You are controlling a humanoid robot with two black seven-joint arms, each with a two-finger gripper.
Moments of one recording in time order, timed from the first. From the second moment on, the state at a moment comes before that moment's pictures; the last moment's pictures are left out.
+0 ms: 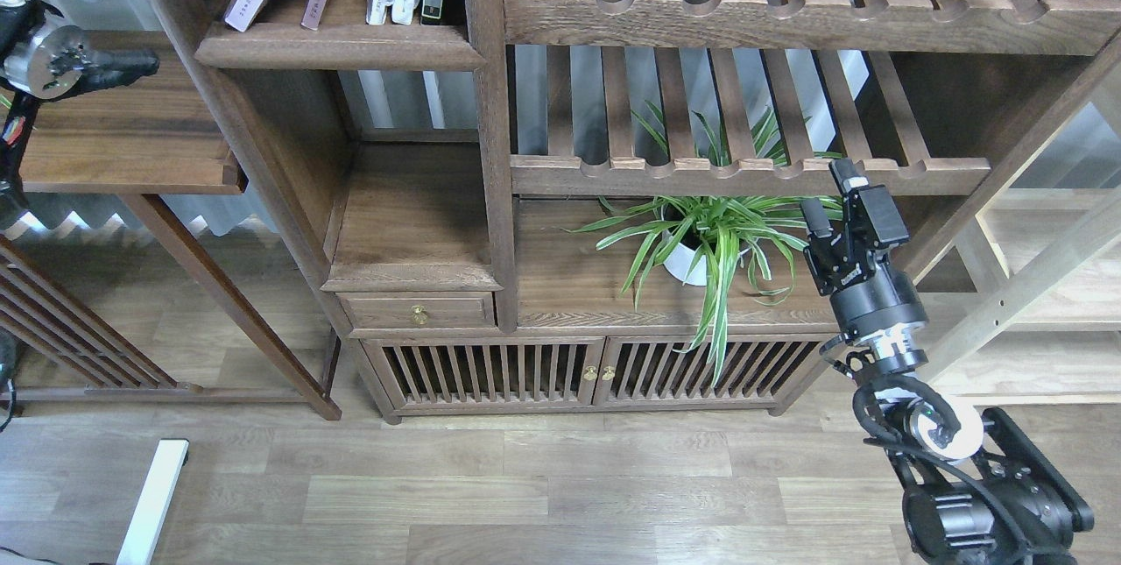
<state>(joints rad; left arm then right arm) -1.07 0.39 -1.02 -0.85 1.01 -0.16 -0.06 0.13 -0.20 1.33 1.06 0.43 0.58 -0.10</state>
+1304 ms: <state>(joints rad) -1.12 0.28 -1.02 -0.87 0.91 -0.05 -0.07 0.13 -0.20 1.33 1.06 0.43 0.58 -0.10</state>
